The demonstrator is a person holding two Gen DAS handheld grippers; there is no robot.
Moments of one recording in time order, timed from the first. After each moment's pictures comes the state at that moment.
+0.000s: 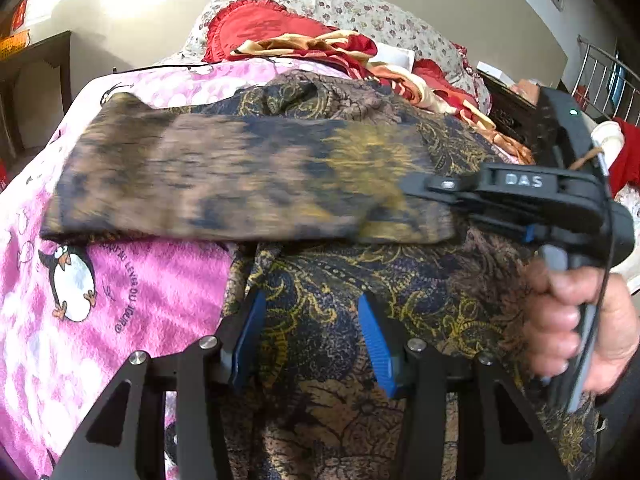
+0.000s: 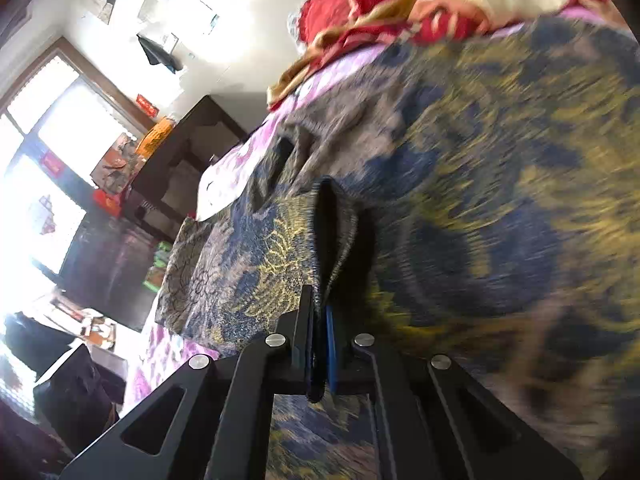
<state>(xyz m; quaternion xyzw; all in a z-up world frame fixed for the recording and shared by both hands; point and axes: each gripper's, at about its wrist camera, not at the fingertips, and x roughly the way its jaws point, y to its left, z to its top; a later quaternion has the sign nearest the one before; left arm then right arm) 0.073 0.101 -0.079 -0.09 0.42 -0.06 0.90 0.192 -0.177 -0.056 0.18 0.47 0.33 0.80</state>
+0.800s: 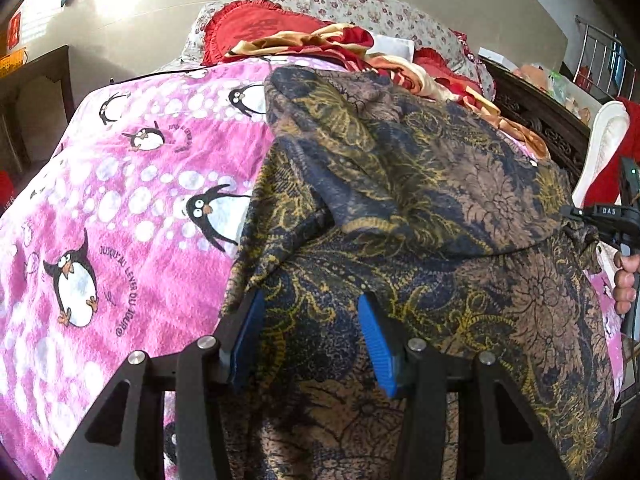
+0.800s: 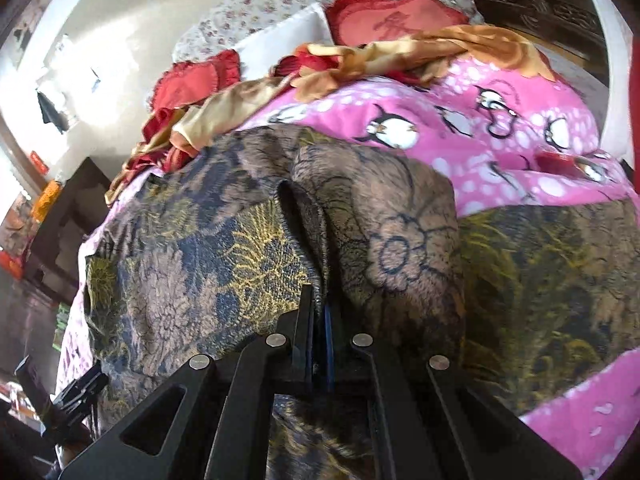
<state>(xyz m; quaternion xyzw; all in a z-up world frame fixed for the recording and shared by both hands) 0.076 0.094 -0.079 -0.05 0.42 -0.05 0.90 0.184 -0.428 -0.029 0.15 0.48 0.12 0.86</state>
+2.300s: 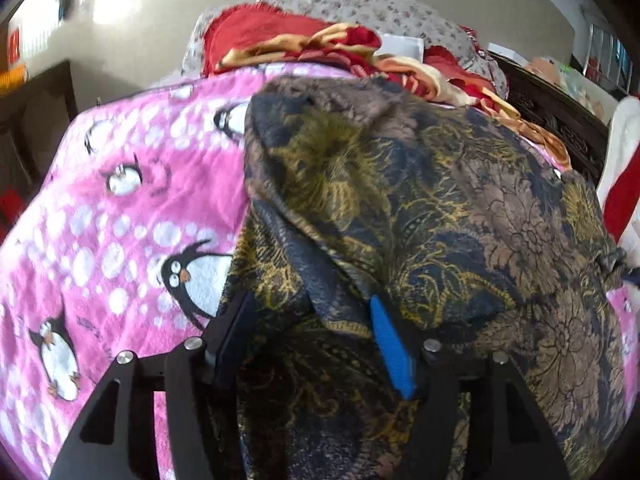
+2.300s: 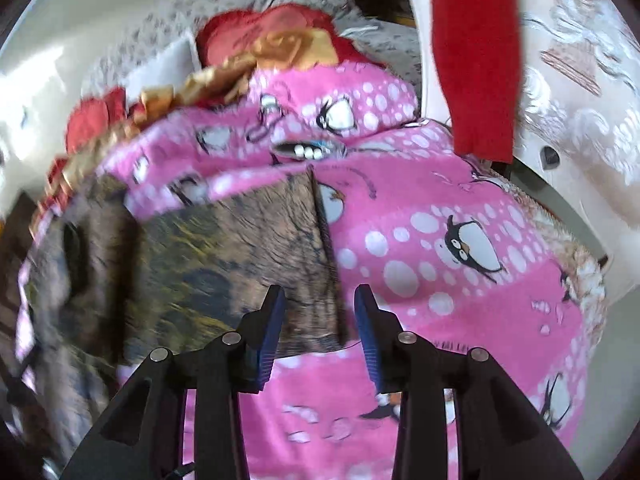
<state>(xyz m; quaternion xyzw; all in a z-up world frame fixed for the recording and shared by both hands) 0.132 0.080 -0.081 -0.04 0.42 -0.03 0.91 0.152 -0.622 -0.059 0.13 0.50 -0.03 0.86</state>
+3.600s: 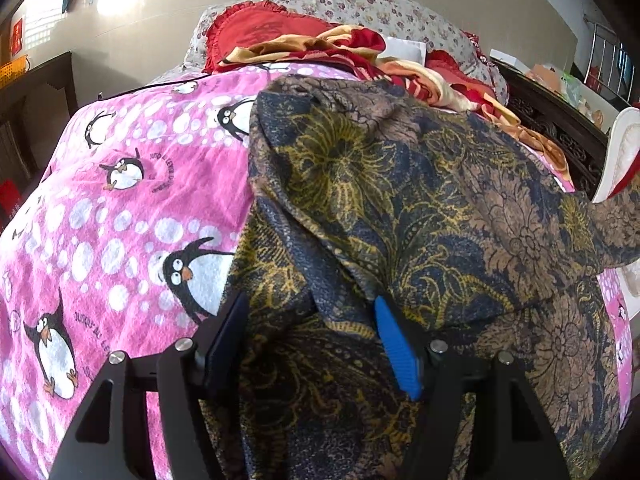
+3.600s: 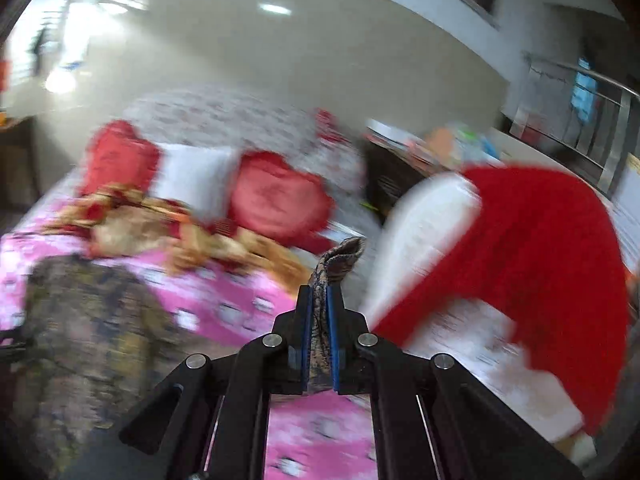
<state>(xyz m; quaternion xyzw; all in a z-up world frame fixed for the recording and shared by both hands) 0.127 0.082 -0.082 -0.05 0.42 -0.03 0.91 0.129 -0.525 0.279 -0.10 0.30 0.01 0.95</state>
